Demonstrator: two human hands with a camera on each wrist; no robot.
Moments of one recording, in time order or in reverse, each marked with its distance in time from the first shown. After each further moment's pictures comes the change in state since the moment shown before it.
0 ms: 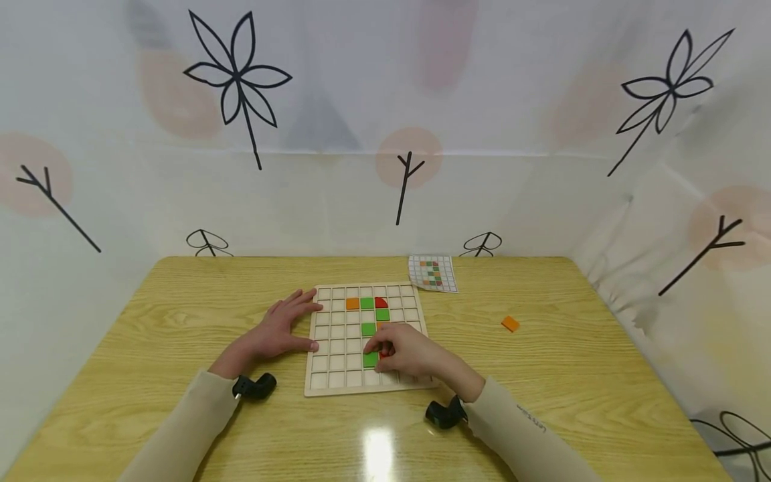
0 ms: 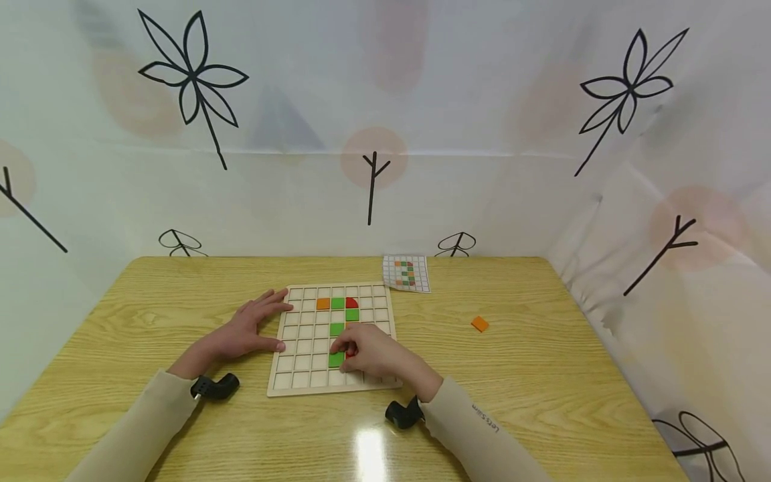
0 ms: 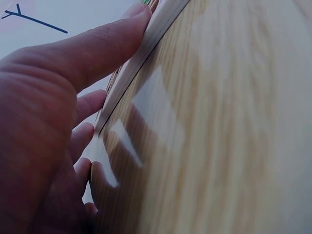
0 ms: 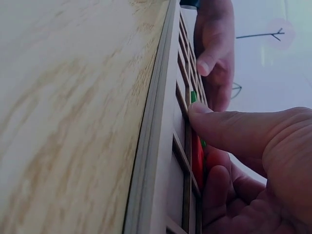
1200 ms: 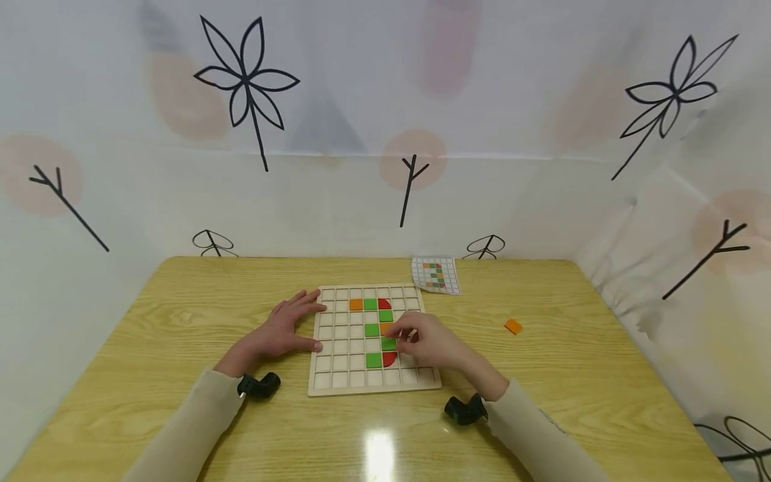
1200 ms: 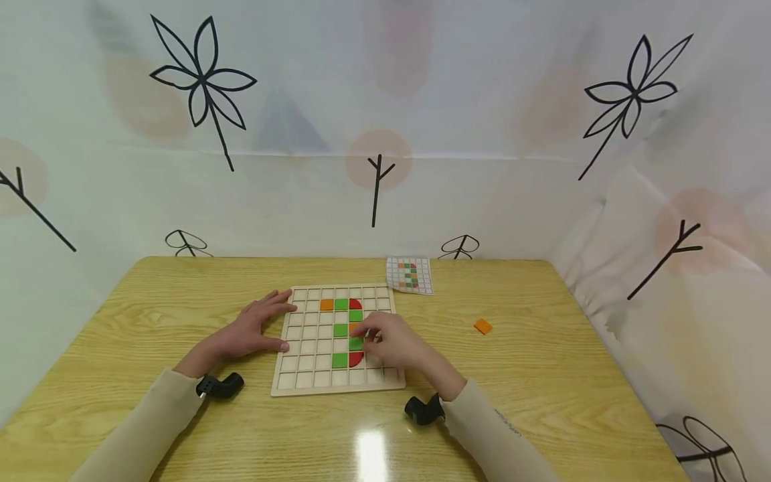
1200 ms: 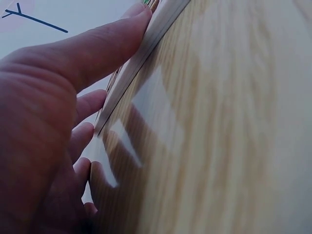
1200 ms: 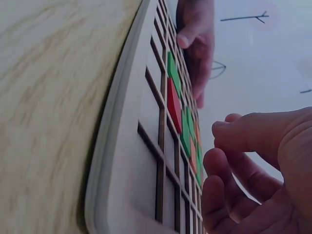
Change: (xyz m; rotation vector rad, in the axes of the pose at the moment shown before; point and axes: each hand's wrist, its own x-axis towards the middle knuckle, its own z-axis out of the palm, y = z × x) left_hand 0.000 -0.001 0.000 0.003 -0.007 -0.021; right_hand -0.016 0.018 -0.021 0.060 0.152 -0.056
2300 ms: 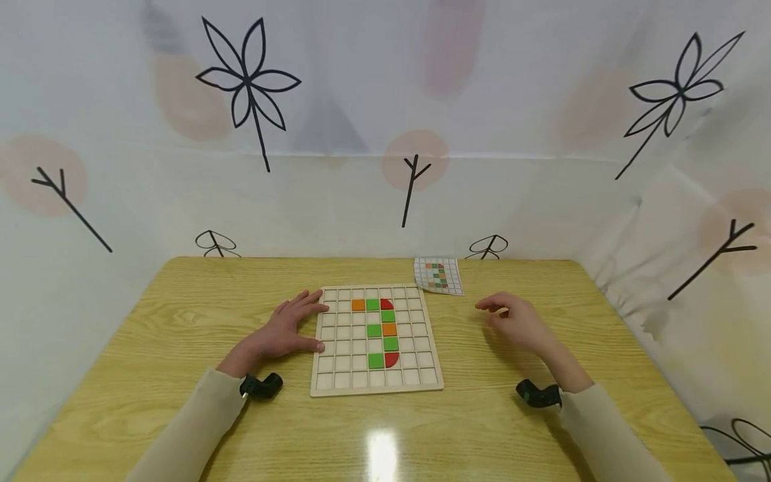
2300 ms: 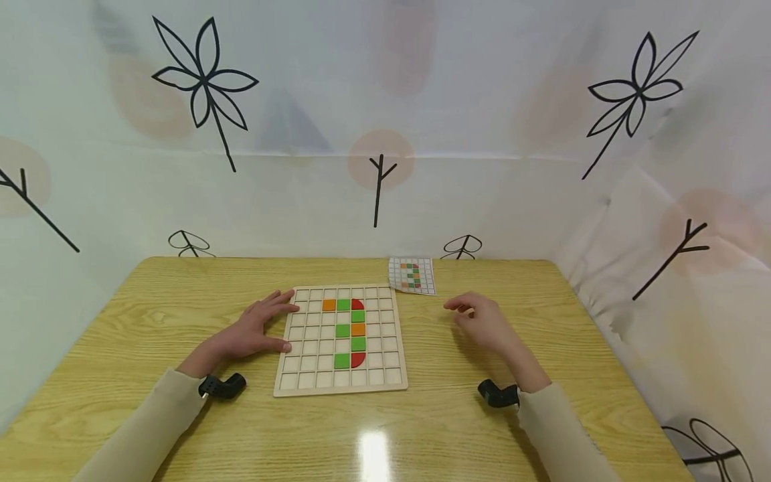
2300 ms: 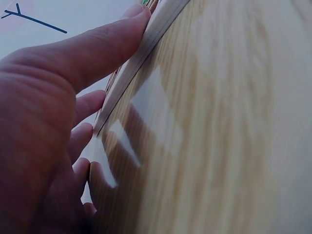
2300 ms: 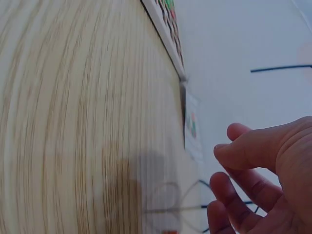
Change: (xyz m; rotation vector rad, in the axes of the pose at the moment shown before) left_hand 0.000 0.001 -0.001 0.013 -0.007 0.006; right_hand -0.080 0.060 -0.092 -0.165 0.289 0.280
